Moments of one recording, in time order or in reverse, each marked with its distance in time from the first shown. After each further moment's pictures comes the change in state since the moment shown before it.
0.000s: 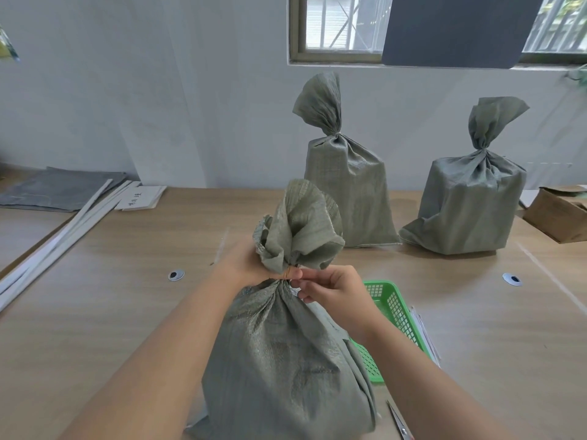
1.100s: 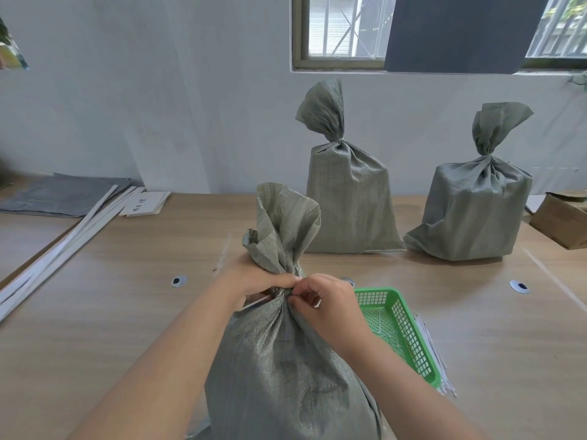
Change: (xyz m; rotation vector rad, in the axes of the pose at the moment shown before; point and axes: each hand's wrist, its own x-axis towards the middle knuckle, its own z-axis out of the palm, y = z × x) left_hand -0.016 0.014 0.008 -0.113 0.158 -0.271; right_hand 0.004 0.010 0.015 -0.640 0.170 -0.476
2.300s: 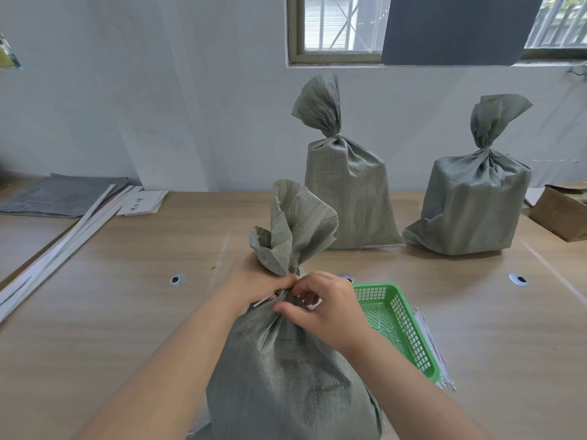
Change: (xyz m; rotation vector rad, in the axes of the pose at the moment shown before) left_hand -0.006 0.001 0.015 0.119 0.086 0.106; right_hand -0.003 -0.002 -0.002 0.059 0.049 -0.066
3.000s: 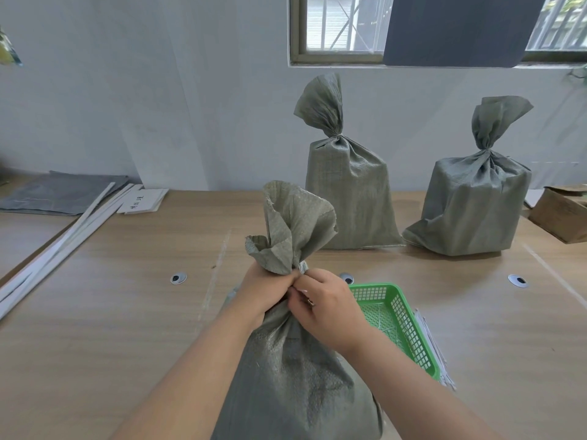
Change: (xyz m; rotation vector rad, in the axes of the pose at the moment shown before) left_hand -0.004 -0.011 0.022 -0.374 0.045 -0.050; right_hand 0.006 0.000 0.006 -0.209 -0.003 -0.196
